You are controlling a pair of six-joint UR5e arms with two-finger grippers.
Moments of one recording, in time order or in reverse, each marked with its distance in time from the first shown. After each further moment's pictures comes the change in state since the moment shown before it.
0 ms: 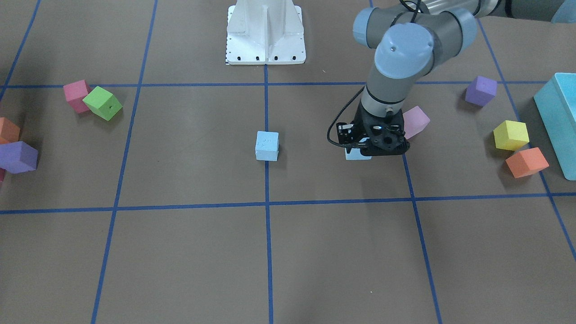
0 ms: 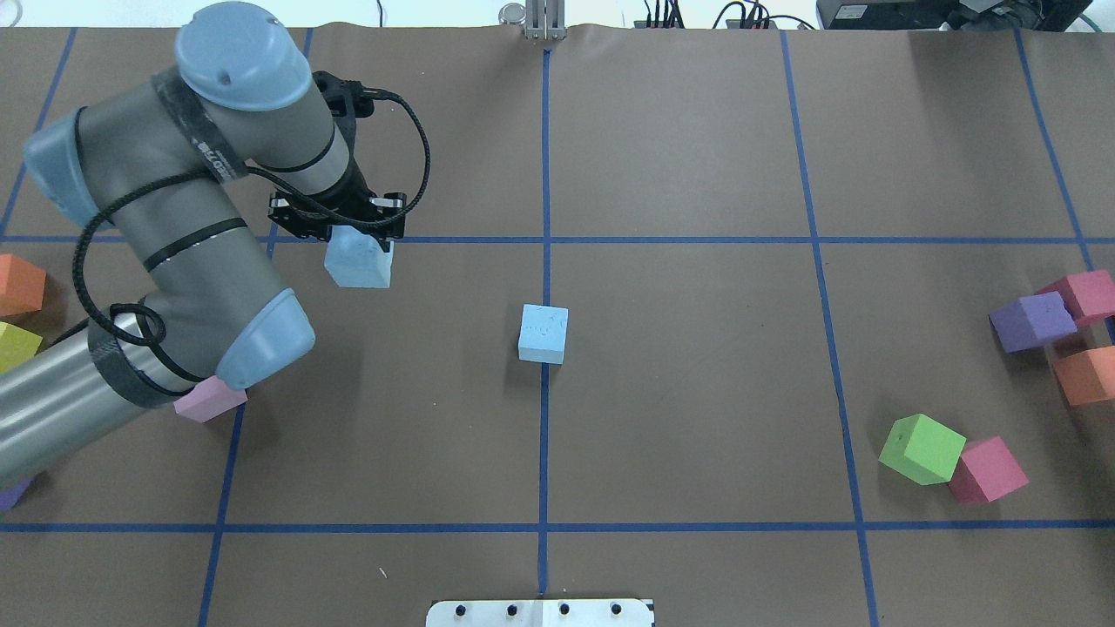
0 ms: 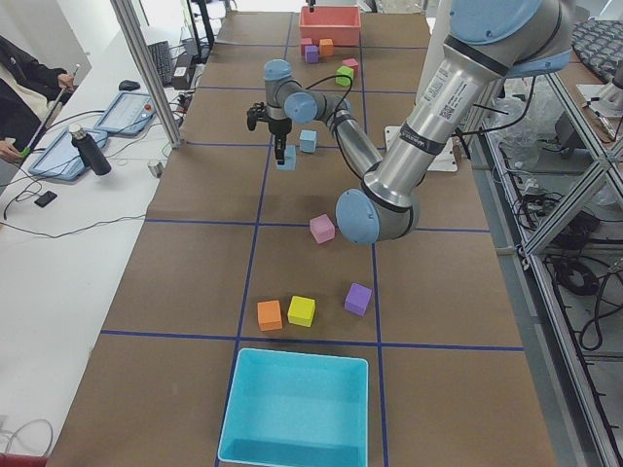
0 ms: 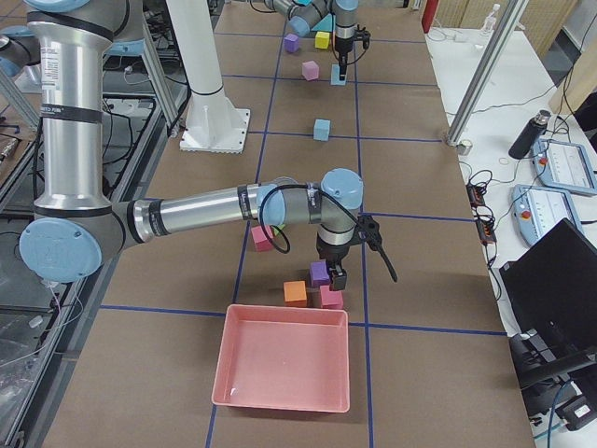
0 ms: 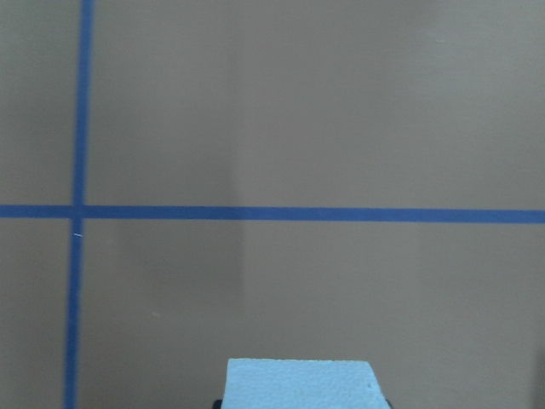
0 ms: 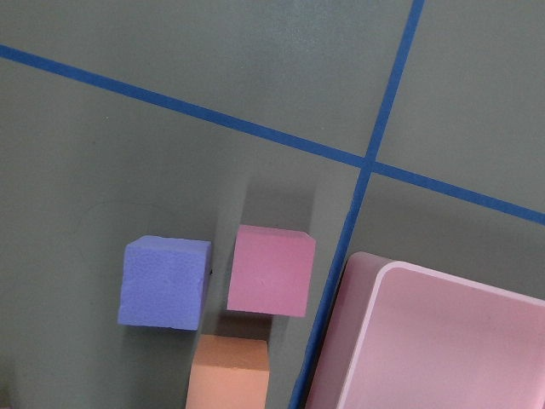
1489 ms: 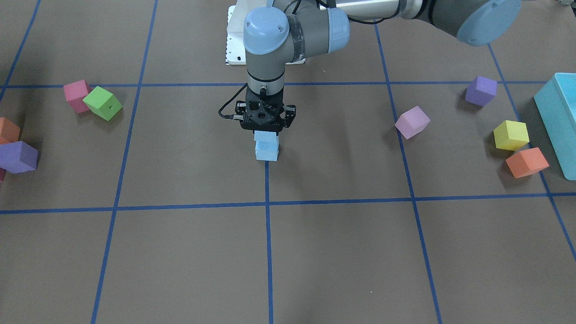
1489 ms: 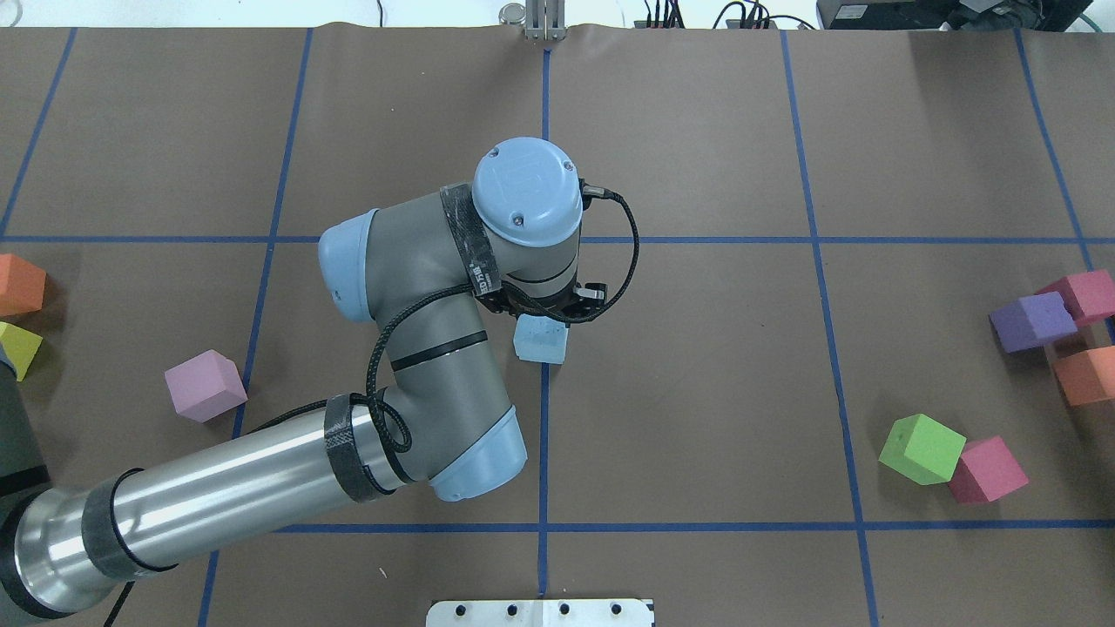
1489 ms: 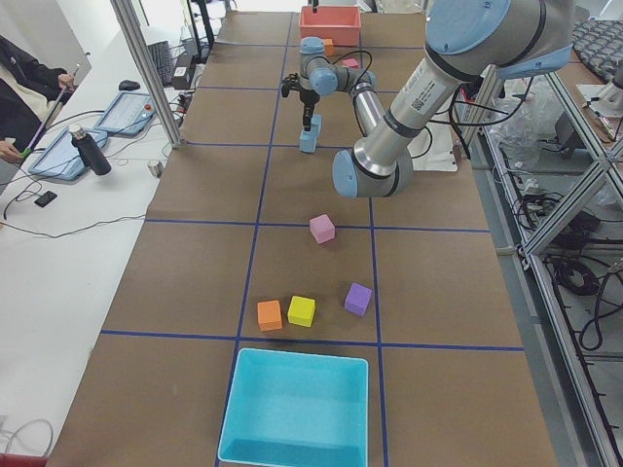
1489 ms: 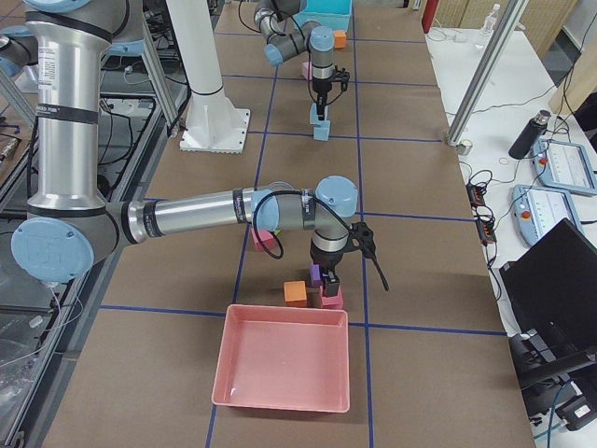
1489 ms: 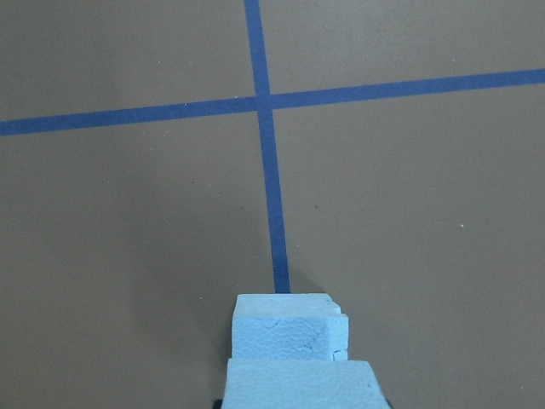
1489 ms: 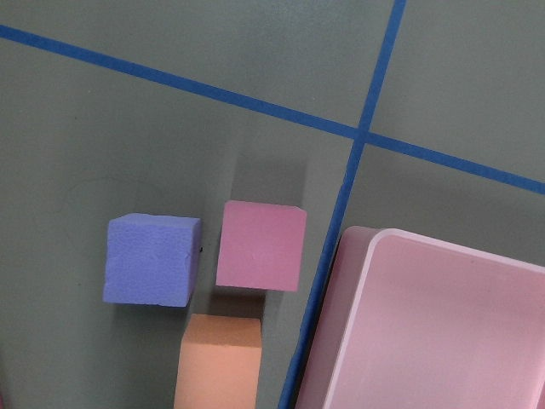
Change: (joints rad) left arm 0.234 -0.257 0.222 -0.074 0.144 -0.092; right arm 0.001 -0.030 -0.001 0.000 0.000 0.003
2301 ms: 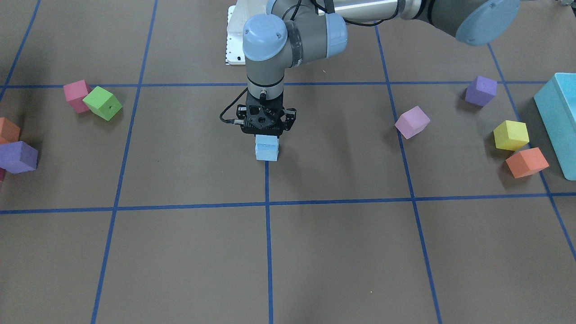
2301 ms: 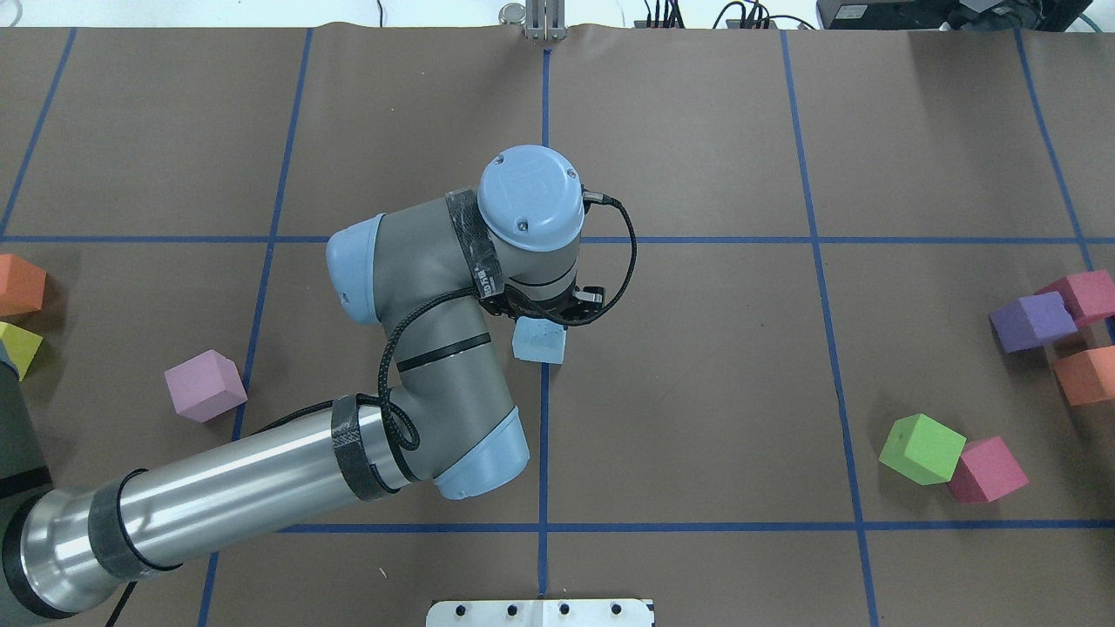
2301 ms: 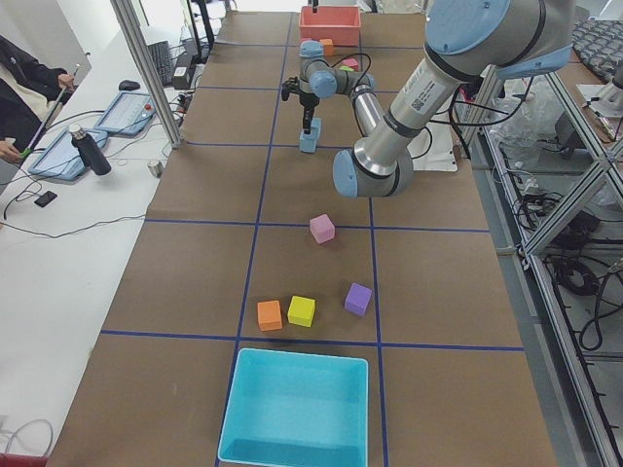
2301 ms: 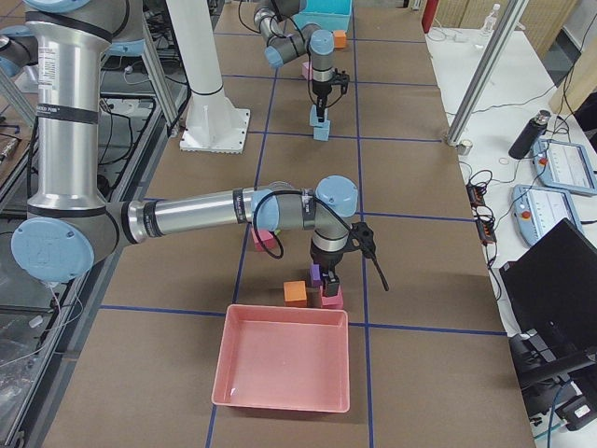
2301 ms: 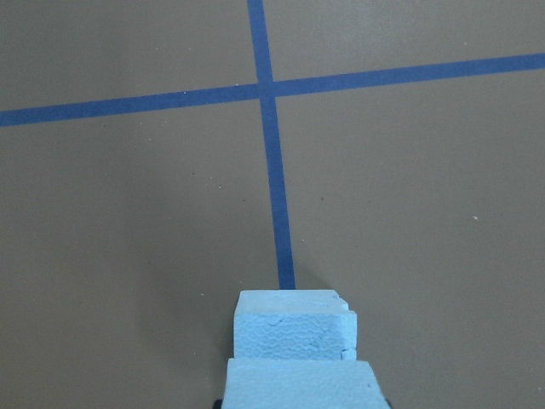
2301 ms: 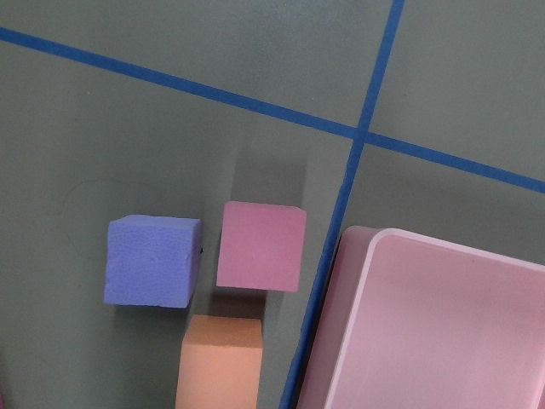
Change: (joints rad) left arm 0.003 -0.004 0.031 -0.014 0.003 0.001; right arm 0.000 0.000 0.000 0.000 0.001 0.005
